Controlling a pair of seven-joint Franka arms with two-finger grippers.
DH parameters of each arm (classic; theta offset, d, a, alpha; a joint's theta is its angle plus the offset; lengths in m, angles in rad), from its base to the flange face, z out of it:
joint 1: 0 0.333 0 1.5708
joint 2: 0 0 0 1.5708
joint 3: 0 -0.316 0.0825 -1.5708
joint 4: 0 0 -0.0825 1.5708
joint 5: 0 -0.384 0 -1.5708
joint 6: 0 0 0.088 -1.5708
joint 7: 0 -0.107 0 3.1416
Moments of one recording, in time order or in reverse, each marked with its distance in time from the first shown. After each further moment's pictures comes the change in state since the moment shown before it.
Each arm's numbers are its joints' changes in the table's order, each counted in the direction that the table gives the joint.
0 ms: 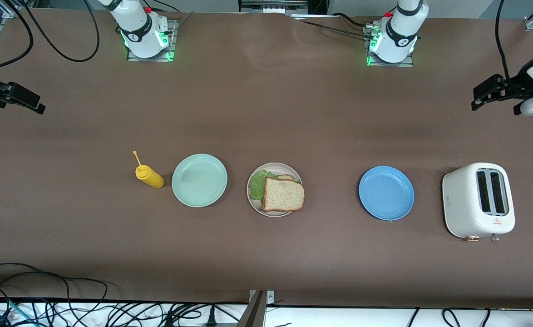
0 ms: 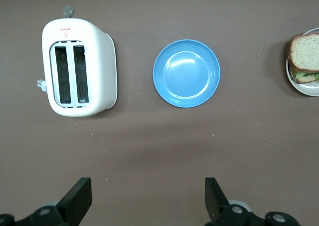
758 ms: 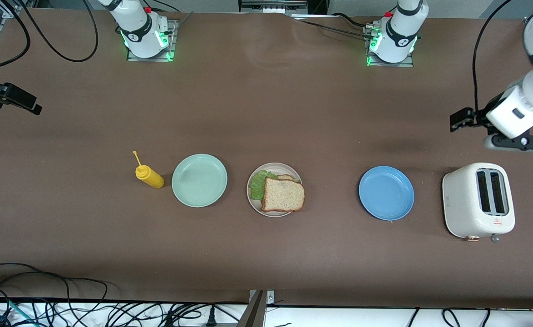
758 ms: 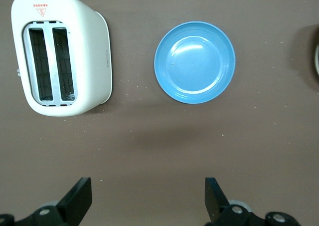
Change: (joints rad) left arm 0.002 -0.066 0.003 -0.107 -0.009 0.103 0.014; right arm 0.000 0.000 0.013 0.000 0.000 0.001 0.000
